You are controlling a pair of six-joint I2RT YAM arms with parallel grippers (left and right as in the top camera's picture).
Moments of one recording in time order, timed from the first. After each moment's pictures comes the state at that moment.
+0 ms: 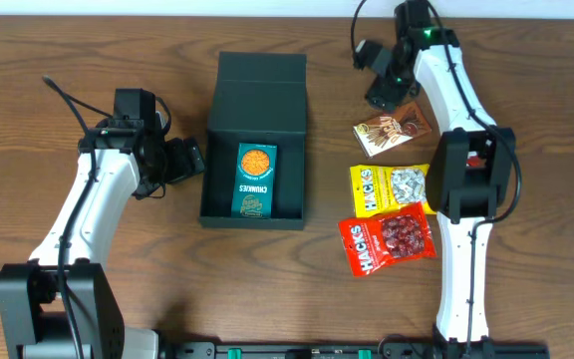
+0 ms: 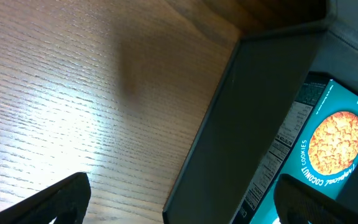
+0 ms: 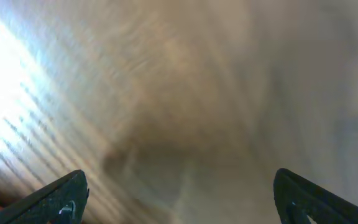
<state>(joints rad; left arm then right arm) -0.01 1.60 1.12 -0.82 0.18 -0.40 0.09 2.55 2.31 -0.99 -0.05 -0.88</state>
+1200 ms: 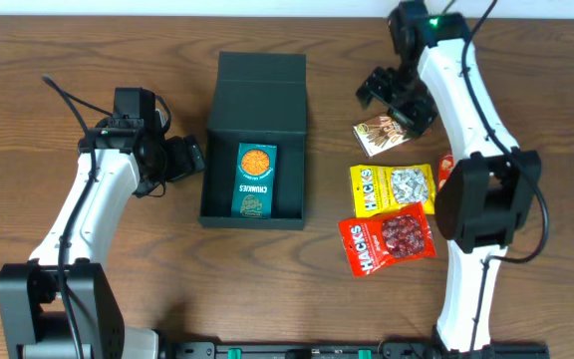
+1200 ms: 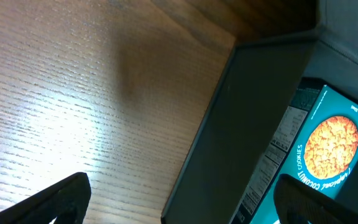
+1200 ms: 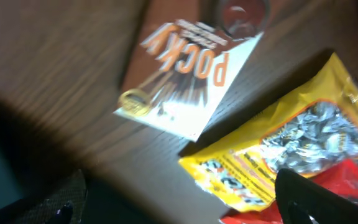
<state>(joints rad) -0.01 1.60 1.12 -0.80 0.18 -0.40 0.16 2.27 2.12 -1.41 -0.07 0.93</state>
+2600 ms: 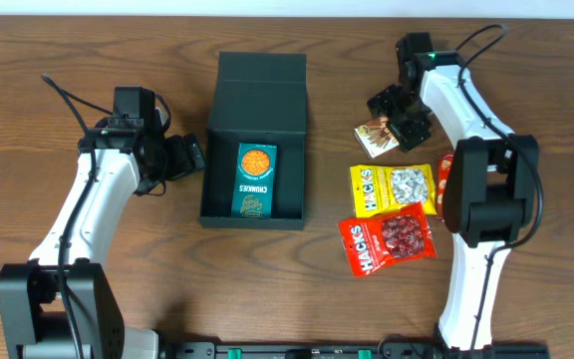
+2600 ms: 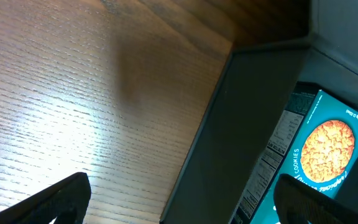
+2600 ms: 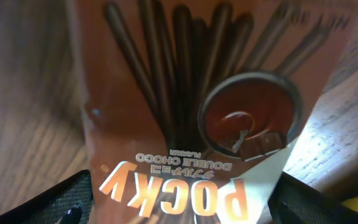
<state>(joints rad) -0.01 1.60 1.12 -0.78 0.18 -0.40 0.10 2.30 1.84 -1.02 -0.07 1.10</state>
